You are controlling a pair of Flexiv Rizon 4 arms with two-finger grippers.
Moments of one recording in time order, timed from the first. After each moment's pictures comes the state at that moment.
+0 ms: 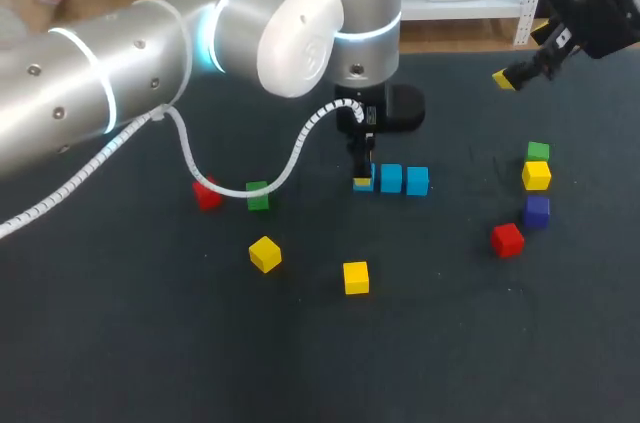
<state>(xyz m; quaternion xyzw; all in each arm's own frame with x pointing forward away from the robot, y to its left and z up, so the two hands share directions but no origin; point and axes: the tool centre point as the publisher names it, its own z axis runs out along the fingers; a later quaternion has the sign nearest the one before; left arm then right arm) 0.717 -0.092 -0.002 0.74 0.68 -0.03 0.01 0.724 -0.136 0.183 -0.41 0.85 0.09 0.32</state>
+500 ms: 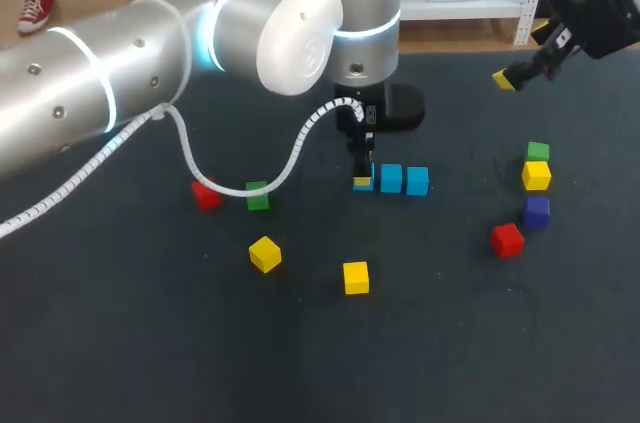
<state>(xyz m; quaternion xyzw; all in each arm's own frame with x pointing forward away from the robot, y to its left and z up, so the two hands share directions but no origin) 0.713 -0.091 -0.001 0.73 0.68 -0.03 0.01 0.724 -0.136 0.183 -0.41 0.85 0.09 0.32</state>
